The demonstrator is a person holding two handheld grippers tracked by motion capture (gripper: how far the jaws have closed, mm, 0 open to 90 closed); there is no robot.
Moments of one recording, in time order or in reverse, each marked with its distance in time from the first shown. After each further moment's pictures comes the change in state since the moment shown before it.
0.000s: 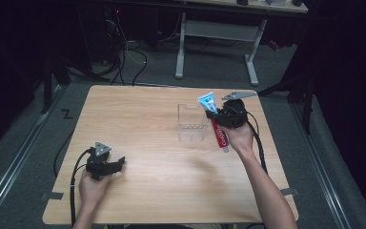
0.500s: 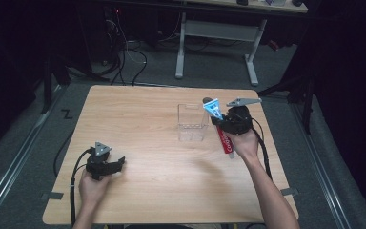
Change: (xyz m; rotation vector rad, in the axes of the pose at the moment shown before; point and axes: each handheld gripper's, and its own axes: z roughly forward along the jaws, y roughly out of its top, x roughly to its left) left arm 0.000 0.000 0.000 0.000 0.000 0.000; right arm -0.005 -0.020 -0.008 0.036 -0.020 0.008
